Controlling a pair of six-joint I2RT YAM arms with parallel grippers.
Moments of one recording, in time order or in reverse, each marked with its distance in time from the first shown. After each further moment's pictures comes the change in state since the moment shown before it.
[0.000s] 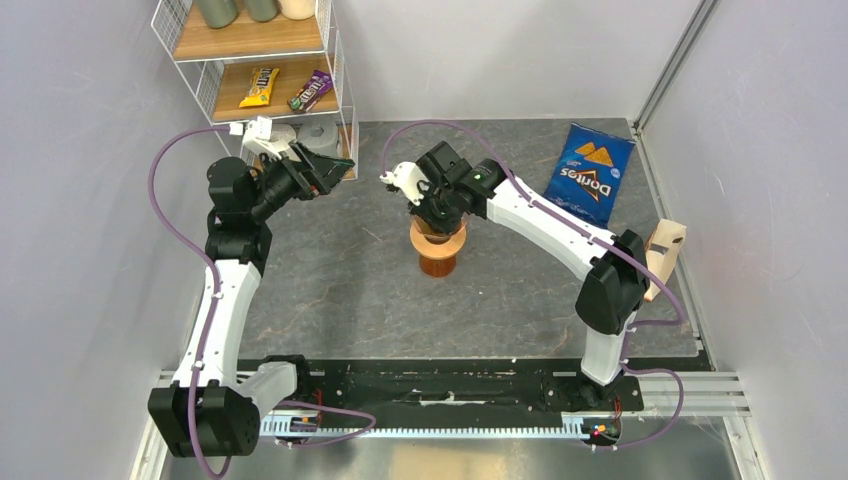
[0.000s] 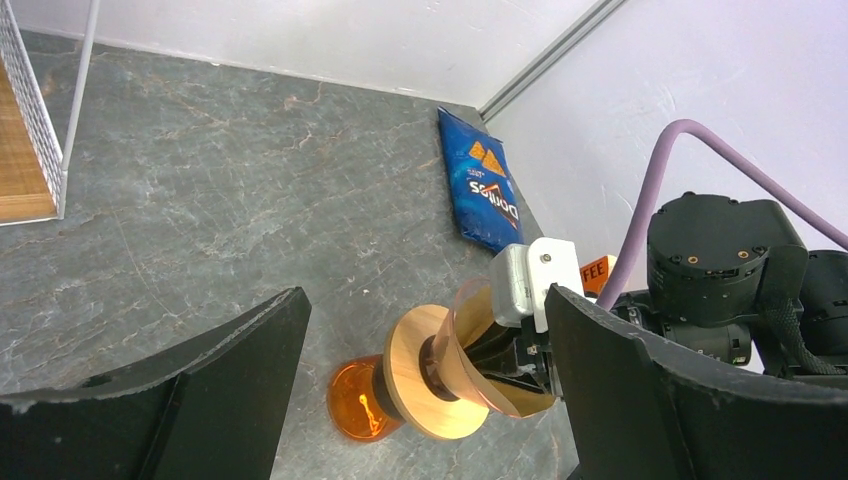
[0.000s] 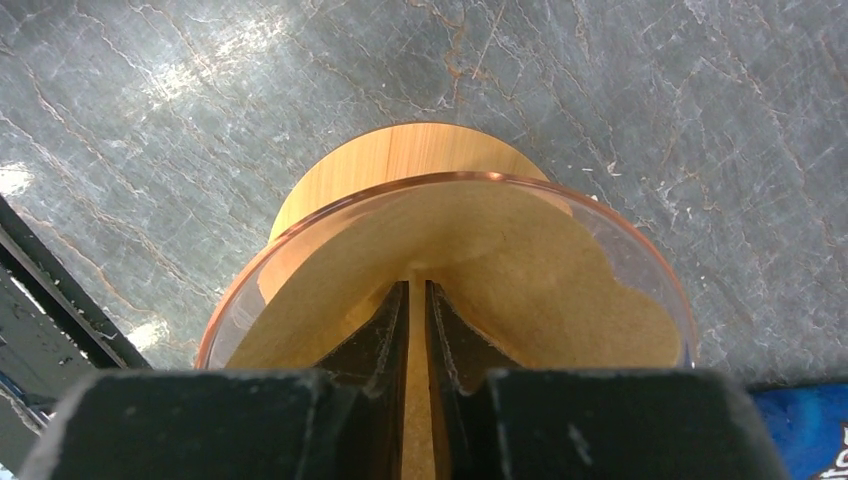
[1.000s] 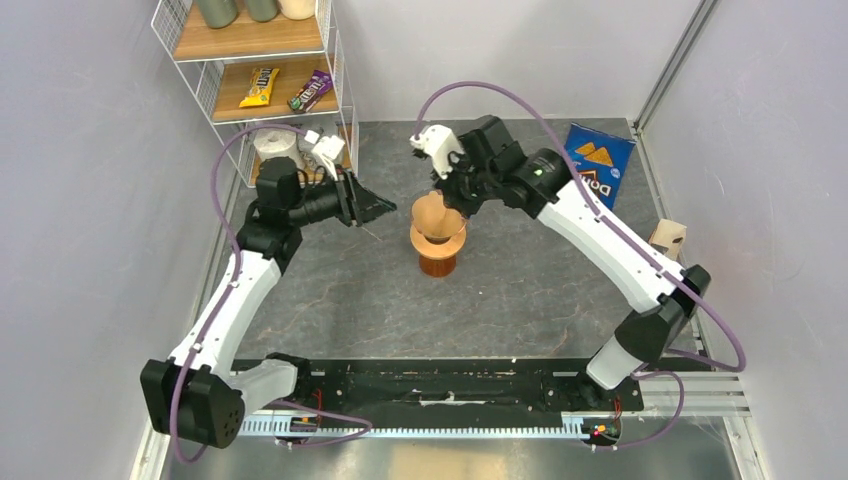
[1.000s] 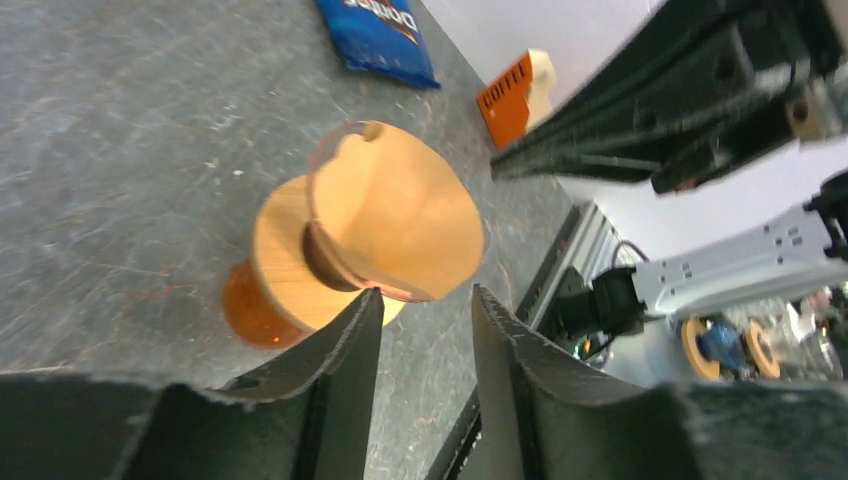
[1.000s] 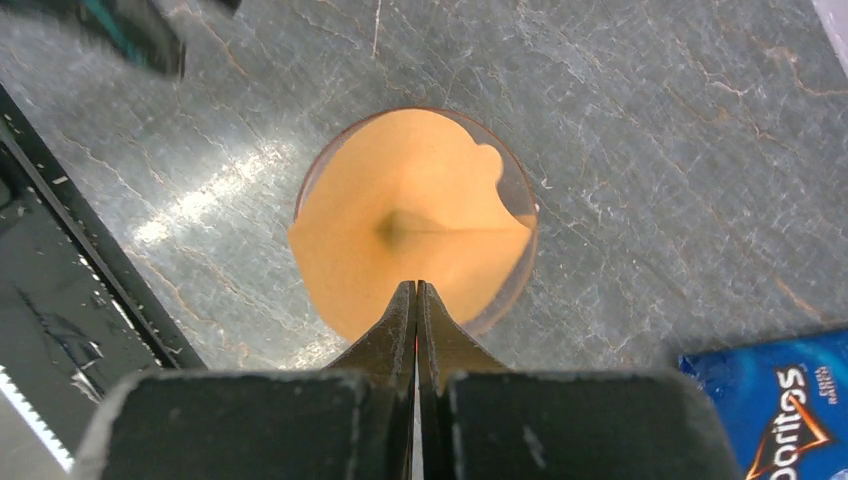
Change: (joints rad) left arm -0.198 0.057 -0.020 -0.104 0.186 0.150; right arm -0.022 -0.211 0.058 -0.028 0.005 0.068
